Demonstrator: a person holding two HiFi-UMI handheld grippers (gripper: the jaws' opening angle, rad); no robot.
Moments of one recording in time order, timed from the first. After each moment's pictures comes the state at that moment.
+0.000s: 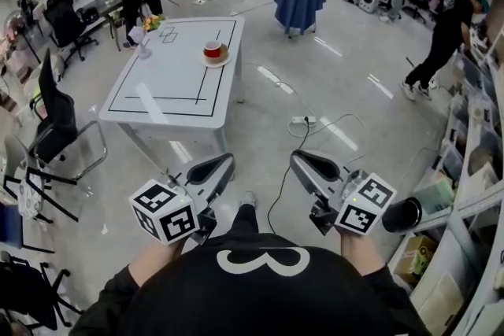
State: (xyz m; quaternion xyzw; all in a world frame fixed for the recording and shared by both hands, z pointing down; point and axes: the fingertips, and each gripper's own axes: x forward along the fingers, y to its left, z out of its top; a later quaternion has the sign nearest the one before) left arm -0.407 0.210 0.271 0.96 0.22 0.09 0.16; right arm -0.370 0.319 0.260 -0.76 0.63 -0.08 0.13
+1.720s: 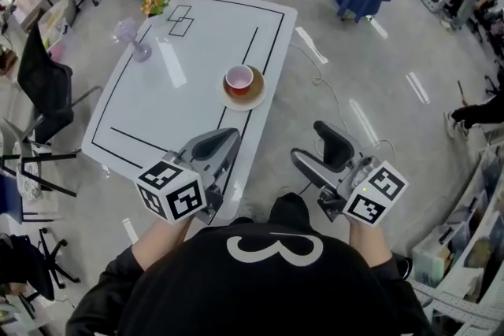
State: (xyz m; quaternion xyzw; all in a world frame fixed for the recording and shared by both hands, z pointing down) left arm -0.028 -0.047 0.350 0.96 0.09 0.14 0.23; right arm 0.022 0.062 0.324 -0.70 0.69 -0.17 0.11
